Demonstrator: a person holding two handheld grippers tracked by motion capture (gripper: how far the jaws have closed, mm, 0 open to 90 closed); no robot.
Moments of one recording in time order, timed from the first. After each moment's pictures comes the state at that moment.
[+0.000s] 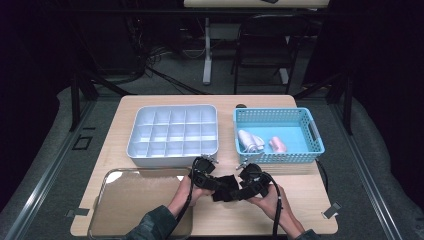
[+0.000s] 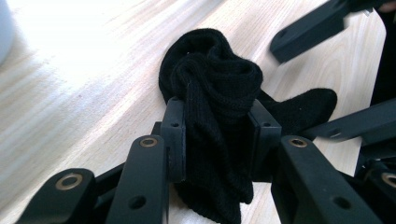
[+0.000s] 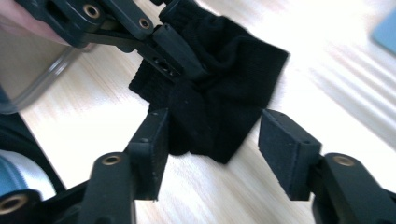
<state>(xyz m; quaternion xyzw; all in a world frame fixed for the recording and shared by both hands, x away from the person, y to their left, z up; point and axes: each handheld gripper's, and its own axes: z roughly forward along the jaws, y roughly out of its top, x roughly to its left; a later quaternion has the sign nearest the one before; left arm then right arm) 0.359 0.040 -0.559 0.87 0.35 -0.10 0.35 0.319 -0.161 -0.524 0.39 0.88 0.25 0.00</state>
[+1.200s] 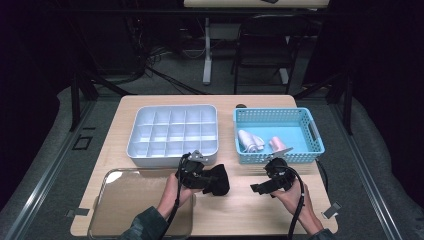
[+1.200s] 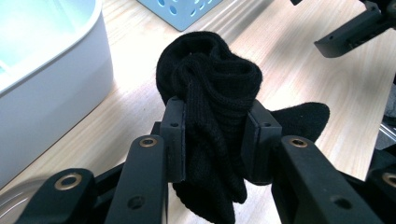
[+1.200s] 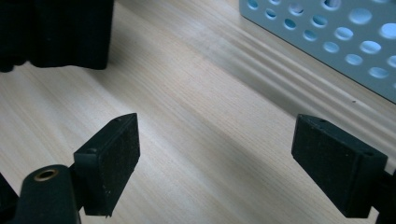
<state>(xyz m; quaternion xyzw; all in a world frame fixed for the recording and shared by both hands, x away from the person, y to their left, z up) 0.335 0.070 -0.516 0.87 0.32 0.02 0.38 0.328 -0.224 -0.521 0.45 0.85 0.27 0.04</state>
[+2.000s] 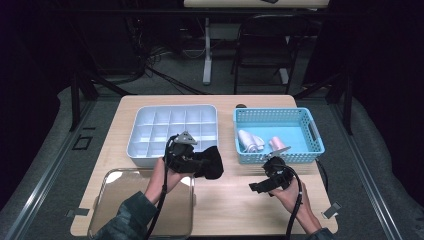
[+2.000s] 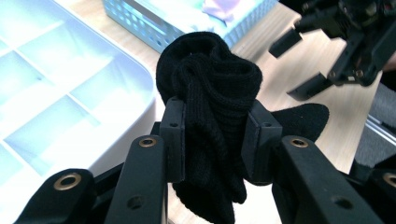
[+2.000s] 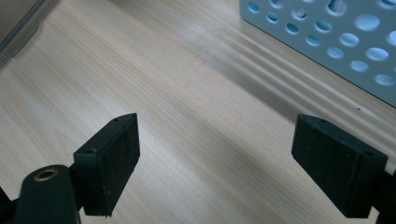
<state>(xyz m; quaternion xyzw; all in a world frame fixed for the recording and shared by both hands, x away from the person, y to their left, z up) 0.349 0.094 -0.446 0.86 0.32 0.06 0.41 0.333 -0.221 -0.524 0.45 0.85 0.26 0.04</state>
